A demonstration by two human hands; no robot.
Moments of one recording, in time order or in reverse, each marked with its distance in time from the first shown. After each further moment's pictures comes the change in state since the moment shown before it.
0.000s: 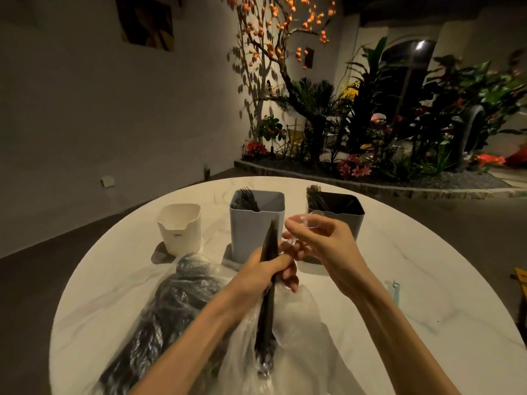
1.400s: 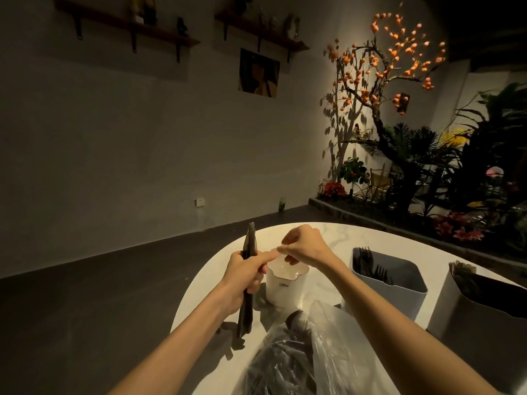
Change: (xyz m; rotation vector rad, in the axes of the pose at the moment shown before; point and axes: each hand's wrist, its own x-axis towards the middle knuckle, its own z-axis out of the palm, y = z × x) left_hand -0.021 0.039 -0.236 -0.081 0.650 -0.088; right_hand 0.197 0.018 0.249 -0.664 -0.382 -0.094
